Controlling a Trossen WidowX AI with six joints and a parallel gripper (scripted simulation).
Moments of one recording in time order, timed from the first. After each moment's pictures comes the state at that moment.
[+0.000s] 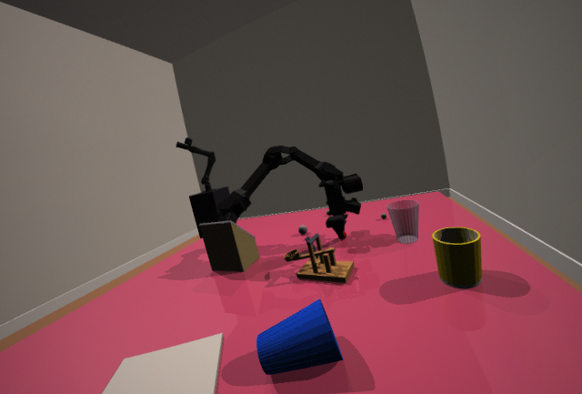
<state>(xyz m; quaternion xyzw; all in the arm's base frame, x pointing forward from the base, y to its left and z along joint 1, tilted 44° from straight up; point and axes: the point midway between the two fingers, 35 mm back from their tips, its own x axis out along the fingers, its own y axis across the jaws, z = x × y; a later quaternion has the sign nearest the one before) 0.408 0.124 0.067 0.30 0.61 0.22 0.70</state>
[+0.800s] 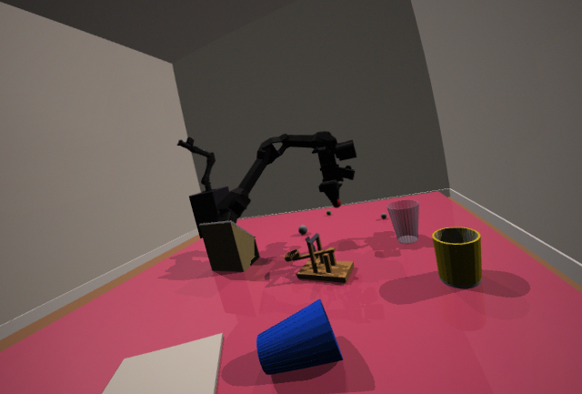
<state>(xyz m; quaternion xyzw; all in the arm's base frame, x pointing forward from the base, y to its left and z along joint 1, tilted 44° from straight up) 0.392 0.041 0.154 0.30 0.62 0.22 0.70</state>
